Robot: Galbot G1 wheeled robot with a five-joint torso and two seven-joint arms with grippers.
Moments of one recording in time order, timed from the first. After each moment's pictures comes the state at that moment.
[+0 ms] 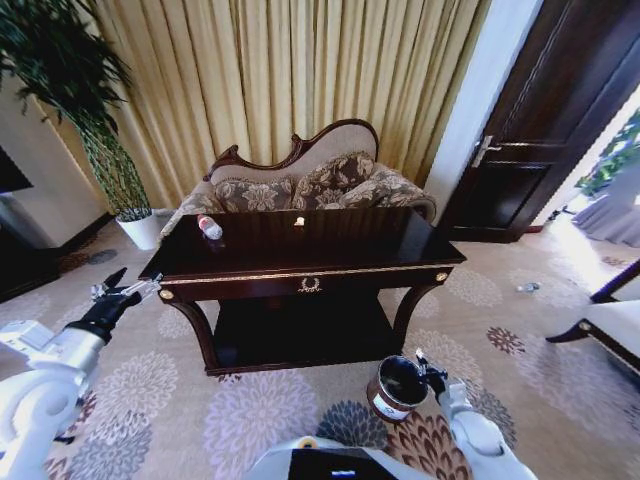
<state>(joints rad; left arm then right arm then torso) 1.66 -0.99 -1.16 -2.25 -0.95 0.31 0.05 -1.51 1.18 0.64 1.46 0.17 0.01 -0.08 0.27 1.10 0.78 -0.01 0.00</state>
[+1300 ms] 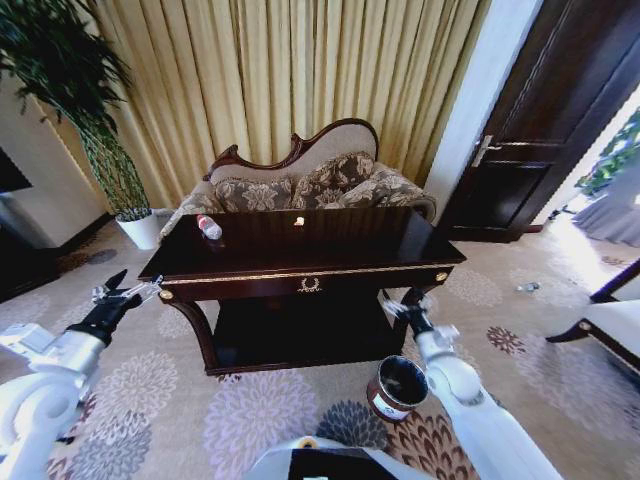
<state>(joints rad) 1.67 -1.01 -1.16 -2.26 -0.94 0.30 0.07 -1.30 1.00 0.40 1.97 0.54 -0.02 0.14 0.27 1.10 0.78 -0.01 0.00</state>
